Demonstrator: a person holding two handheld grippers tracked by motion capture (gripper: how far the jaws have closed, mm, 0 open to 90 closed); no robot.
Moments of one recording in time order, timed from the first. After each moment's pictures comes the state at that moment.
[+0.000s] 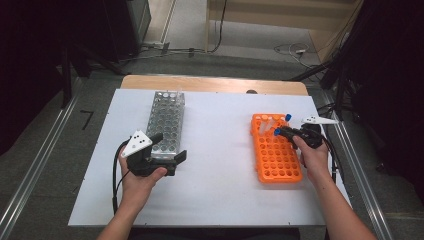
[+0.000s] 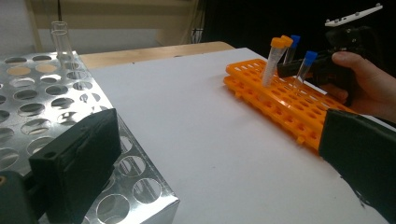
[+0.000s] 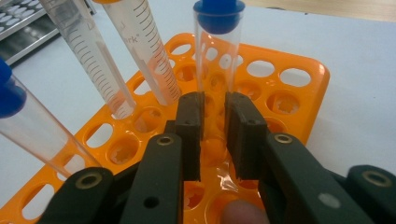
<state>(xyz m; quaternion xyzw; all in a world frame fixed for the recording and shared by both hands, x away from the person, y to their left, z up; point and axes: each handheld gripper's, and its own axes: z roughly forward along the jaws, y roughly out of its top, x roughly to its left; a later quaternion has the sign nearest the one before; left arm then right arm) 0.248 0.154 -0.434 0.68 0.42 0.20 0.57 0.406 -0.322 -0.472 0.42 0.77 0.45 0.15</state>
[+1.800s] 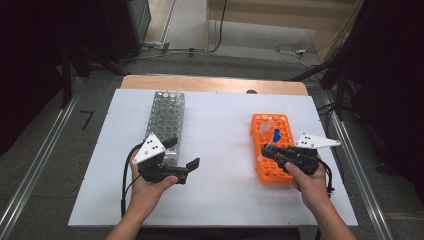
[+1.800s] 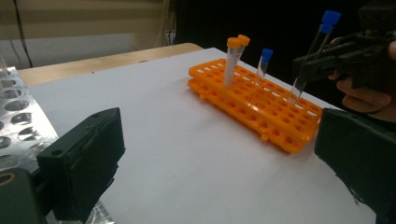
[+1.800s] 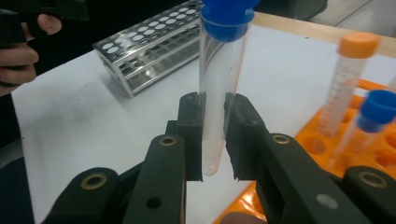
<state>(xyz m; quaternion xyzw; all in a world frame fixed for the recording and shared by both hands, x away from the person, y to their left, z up) 0.237 0.123 -0.425 0.70 0.36 0.18 0.58 0.300 -0.267 -0.422 0.29 0.80 0.52 0.10</state>
